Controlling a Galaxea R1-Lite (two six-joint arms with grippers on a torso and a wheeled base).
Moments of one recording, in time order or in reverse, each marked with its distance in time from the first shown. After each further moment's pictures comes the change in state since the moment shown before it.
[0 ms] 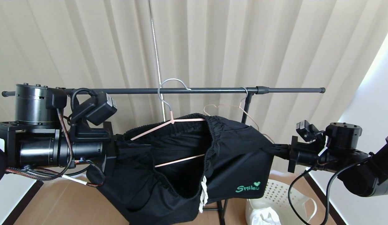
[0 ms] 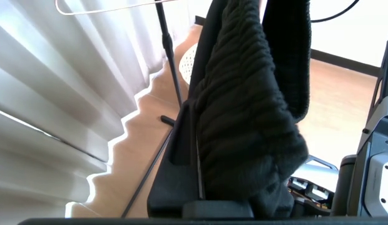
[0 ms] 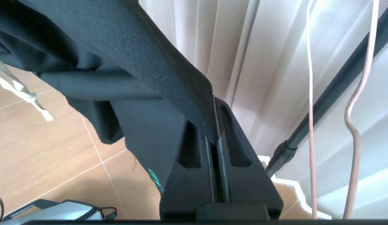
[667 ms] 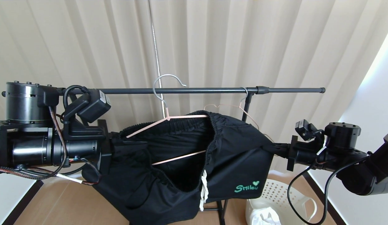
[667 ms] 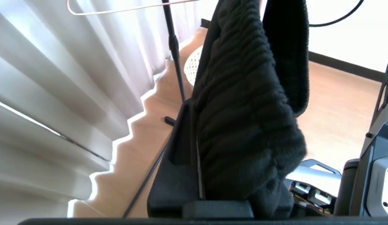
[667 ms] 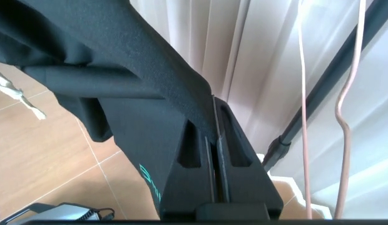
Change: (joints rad) left arm 0.026 -0.021 0.002 0.000 0.000 -0.009; right arm -0.007 0.015 -0.016 0.002 -0.028 0.016
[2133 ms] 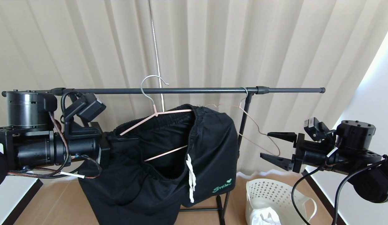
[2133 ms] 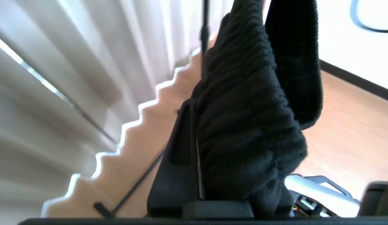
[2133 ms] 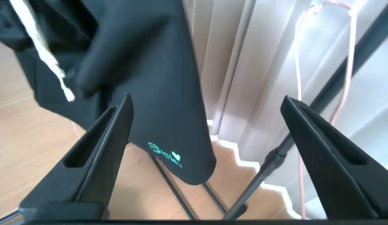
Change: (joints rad) left arm 0.077 0.054 0.057 -0.130 0.070 -0.081; right arm 0.033 -0.111 0.088 -0.050 0.005 -0.007
